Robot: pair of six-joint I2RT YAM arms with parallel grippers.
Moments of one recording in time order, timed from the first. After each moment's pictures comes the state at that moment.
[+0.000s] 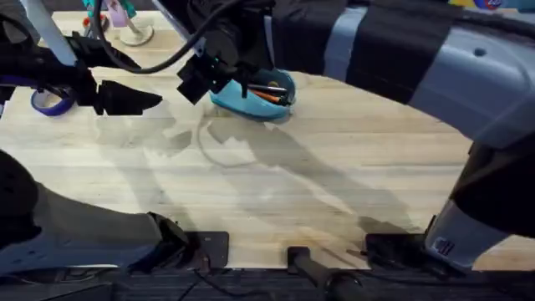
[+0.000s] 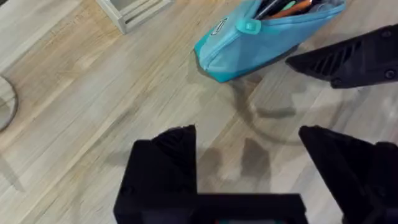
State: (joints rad) left arm 0.65 1.65 1.37 -1.34 0.85 1.51; right arm 0.93 2.02 1.84 -0.74 0.27 0.02
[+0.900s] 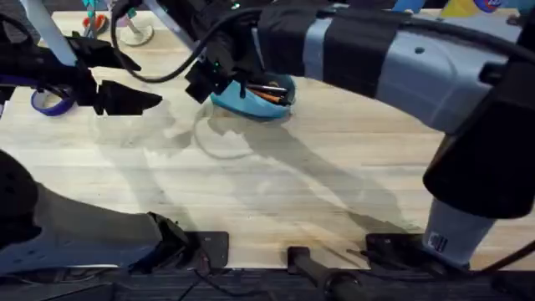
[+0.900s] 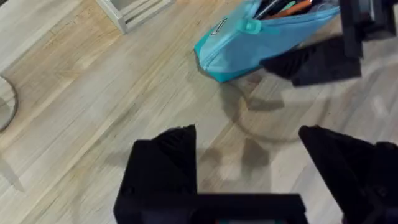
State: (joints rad) left arm 0.65 1.65 1.37 -1.34 0.85 1.51; right arm 0.90 2.10 1.85 -0.67 0.26 -0.05
